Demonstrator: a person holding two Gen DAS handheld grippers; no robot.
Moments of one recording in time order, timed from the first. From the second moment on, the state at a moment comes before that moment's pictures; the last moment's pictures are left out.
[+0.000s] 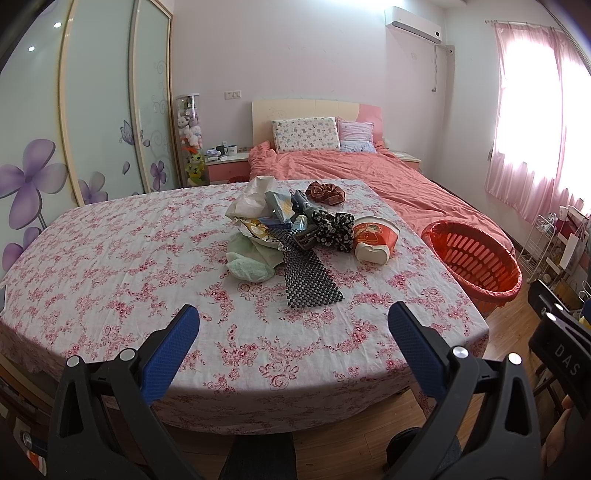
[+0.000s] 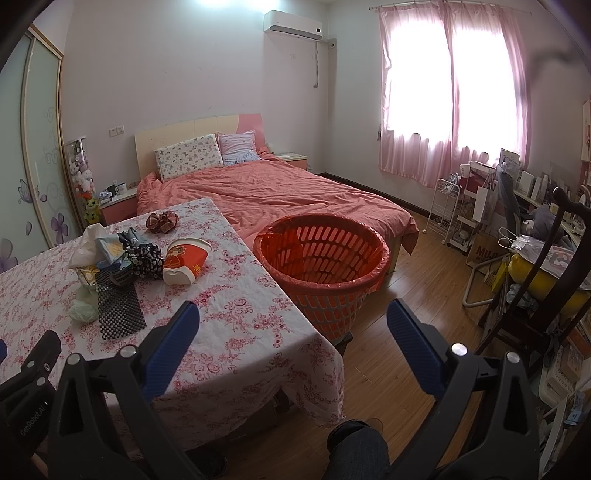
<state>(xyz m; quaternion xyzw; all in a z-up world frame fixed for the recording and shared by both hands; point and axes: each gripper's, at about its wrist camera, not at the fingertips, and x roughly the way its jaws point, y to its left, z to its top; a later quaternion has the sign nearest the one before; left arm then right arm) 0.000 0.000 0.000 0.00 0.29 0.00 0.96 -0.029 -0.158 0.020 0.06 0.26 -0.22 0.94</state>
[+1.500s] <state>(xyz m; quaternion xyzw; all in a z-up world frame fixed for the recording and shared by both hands) 0.161 0.097 -0.057 -0.05 0.37 0.06 0.92 0.242 -0.123 -0.067 0.05 0.39 -0.08 0.92</state>
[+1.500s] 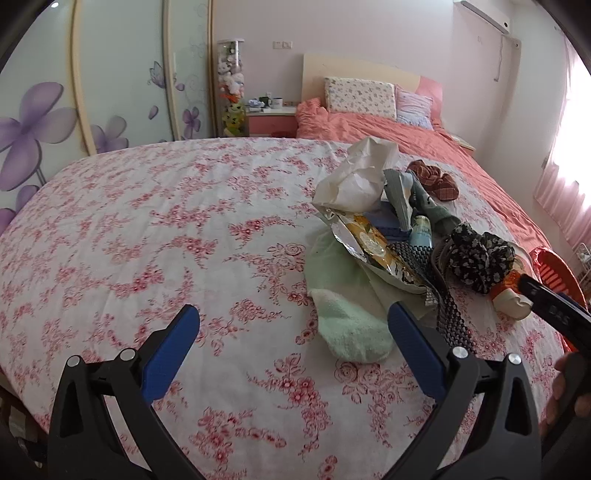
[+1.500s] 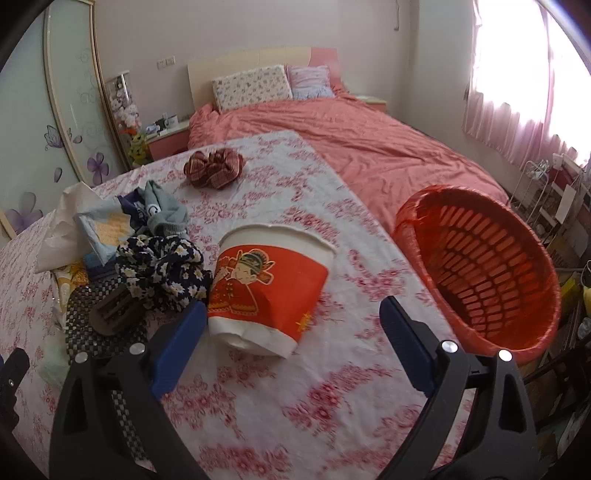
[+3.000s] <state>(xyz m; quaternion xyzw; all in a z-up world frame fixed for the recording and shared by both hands) 0.203 0.147 -0.040 -0.09 0.38 0.04 0.92 0.270 -0.132 -0.073 0.05 0.40 -0.09 0.91</state>
